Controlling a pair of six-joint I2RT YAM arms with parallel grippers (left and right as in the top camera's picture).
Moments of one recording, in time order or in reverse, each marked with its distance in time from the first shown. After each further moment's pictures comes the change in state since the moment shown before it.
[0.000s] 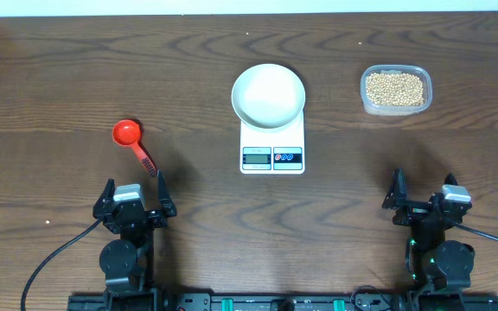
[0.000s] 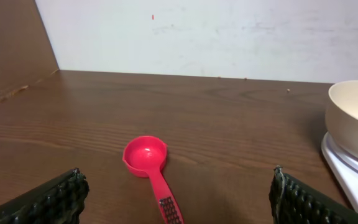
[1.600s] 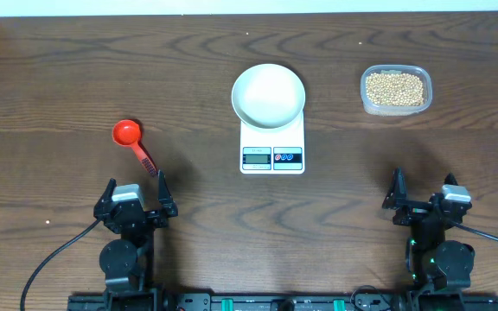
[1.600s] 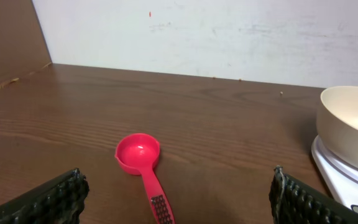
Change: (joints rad) left arm 0.000 0.000 0.003 -0.006 0.015 -0.047; right arm 0.000 0.000 0.000 0.000 0.000 0.000
